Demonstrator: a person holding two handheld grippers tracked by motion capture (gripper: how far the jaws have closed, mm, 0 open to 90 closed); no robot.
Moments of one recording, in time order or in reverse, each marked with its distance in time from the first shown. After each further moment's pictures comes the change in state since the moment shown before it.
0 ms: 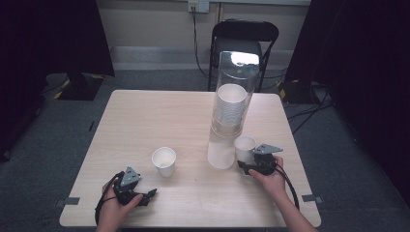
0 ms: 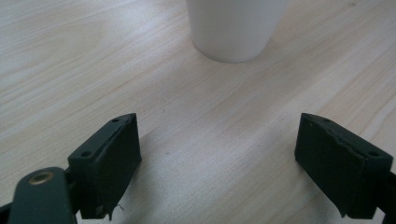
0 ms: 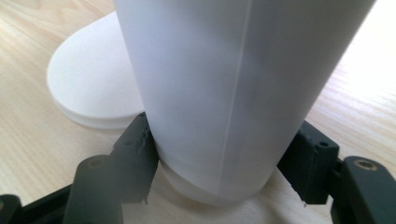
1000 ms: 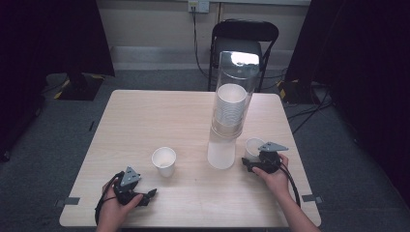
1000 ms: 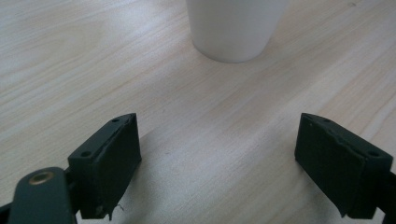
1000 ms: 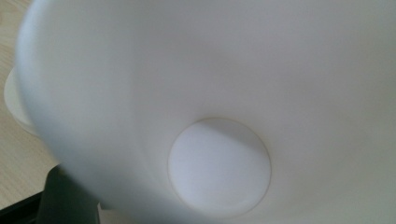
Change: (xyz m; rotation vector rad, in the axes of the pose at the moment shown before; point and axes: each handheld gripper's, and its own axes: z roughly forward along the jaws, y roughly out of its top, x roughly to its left) left arm 0.000 0.000 0.000 0.000 0.000 0.001; right arm -0.014 -0.003 -0.004 -0.023 -0.060 0.054
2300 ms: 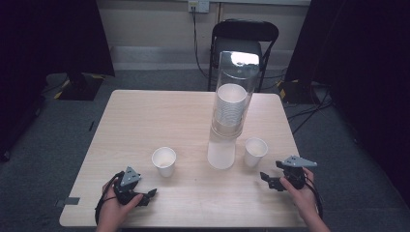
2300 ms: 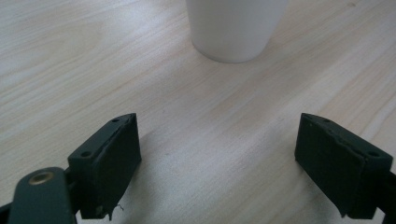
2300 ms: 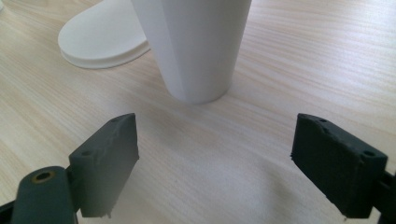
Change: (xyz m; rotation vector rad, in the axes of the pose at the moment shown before) left arm 0.000 0.000 0.000 -0.002 -0.002 -0.007; right arm -0.020 -0.040 -0.070 -0.023 0.046 0.022
